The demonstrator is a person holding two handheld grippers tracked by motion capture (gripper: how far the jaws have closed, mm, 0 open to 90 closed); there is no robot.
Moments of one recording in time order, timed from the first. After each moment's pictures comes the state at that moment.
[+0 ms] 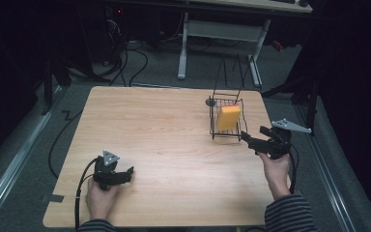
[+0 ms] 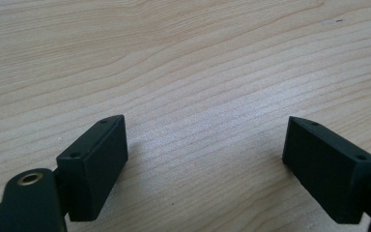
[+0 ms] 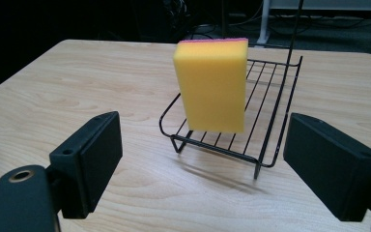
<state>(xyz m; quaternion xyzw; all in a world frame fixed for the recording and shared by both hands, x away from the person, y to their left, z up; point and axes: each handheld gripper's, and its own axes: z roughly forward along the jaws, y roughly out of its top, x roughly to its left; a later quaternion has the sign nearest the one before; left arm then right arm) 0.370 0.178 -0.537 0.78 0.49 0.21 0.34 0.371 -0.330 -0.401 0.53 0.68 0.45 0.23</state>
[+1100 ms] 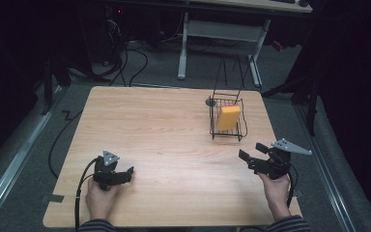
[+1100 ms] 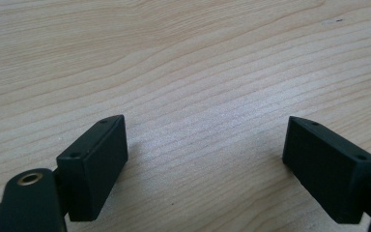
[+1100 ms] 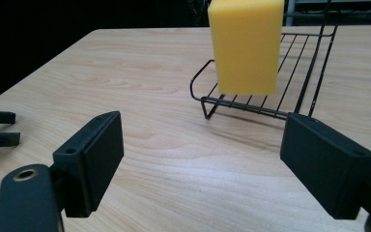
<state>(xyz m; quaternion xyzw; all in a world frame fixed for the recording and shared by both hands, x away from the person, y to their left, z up) 0.370 0.178 -0.537 0.78 0.49 0.21 0.34 0.330 -0.328 -0.434 0.51 0.68 0.48 0.20</state>
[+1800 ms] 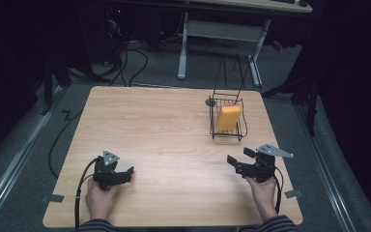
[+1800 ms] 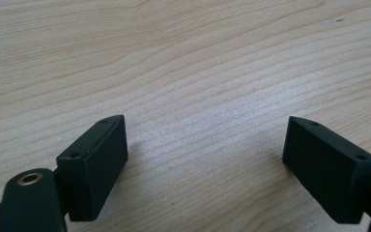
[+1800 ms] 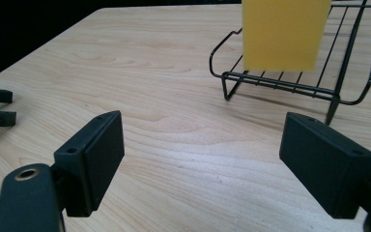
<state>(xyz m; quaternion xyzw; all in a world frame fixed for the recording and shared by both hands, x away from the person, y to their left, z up) 0.370 0.178 -0.537 0.78 0.49 0.21 0.34 0.338 -0.302 -0.466 0.50 0.70 0.47 0.18</state>
